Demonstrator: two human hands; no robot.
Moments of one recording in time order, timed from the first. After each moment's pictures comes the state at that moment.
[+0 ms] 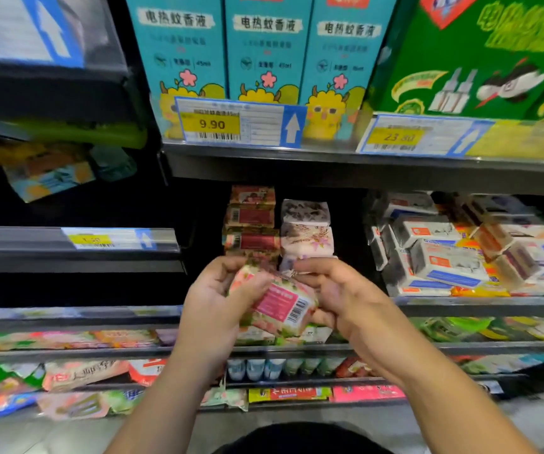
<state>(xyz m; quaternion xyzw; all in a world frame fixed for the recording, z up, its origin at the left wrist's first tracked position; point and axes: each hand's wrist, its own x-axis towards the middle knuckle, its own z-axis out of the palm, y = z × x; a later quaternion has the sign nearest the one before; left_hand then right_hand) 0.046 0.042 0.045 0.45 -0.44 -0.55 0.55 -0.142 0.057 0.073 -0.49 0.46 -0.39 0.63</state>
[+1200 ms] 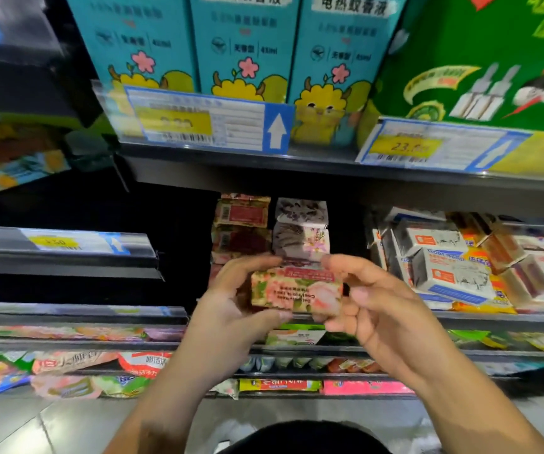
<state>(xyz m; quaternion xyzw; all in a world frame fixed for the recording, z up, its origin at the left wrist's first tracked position) 0.027 0.025 0.039 0.48 -0.57 -0.50 0.45 -0.187 0.031 0.074 -0.38 0.38 -0.44 0.72</state>
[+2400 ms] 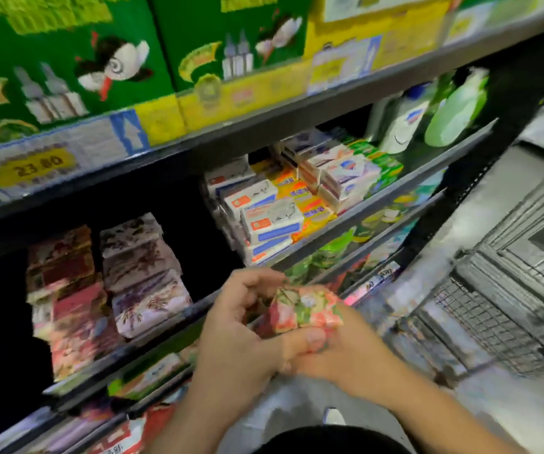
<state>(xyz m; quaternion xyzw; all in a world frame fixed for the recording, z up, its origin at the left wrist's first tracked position) -0.126 0.081 0.066 0.31 -0.67 -0.58 0.35 -0.266 0.162 0.041 -0.44 0.64 -0.44 0.45</state>
